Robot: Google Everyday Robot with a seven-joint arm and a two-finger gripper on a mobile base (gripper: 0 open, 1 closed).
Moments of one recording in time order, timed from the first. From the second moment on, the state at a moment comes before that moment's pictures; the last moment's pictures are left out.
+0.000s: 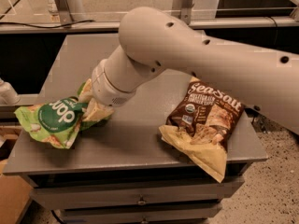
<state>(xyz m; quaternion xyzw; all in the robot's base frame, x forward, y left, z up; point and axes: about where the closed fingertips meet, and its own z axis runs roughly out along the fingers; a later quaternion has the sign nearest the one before) 0.480 0.141 0.861 -0.78 0.52 0.13 0.33</state>
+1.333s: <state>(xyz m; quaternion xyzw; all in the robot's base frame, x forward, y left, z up) 0.517 0.043 0.911 -0.73 0.58 0.07 0.35</state>
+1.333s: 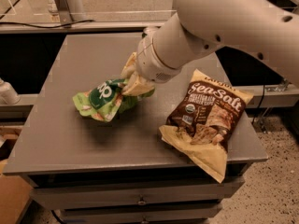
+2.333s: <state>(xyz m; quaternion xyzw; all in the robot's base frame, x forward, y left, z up) 0.567 -0.017 0.914 -0.74 0.57 0.05 0.36</state>
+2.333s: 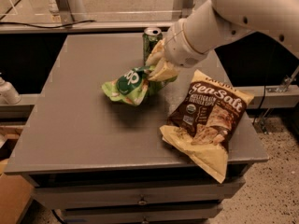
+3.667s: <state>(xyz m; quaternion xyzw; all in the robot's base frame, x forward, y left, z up) 0.649 -0.073 0.904 -0.75 0.56 0.06 0.34</state>
